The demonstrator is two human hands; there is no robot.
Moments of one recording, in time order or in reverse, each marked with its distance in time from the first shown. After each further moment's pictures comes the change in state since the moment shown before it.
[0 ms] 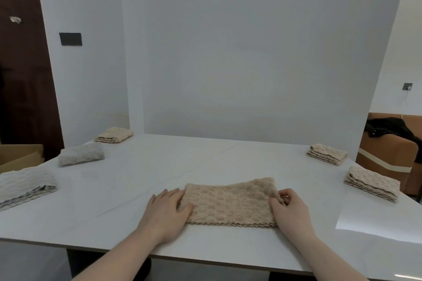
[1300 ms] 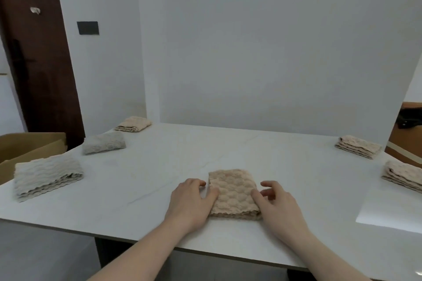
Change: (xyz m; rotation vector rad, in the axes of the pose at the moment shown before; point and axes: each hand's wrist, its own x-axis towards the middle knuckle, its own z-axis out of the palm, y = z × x) left_hand 0.007 -0.007 -0.006 -0.213 0.146 -0.049; right_hand -0.029 -0.033 0.078 -0.188 -0.205 -0.198
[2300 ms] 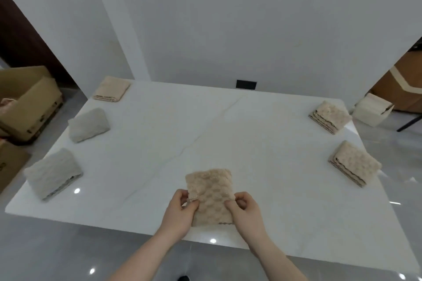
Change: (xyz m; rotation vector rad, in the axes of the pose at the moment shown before) left_hand -0.007 0.156 -0.098 -0.613 -0.381 -0.691; right_hand 0.025 -0.103 -0.136 0.480 -0.389 0.731
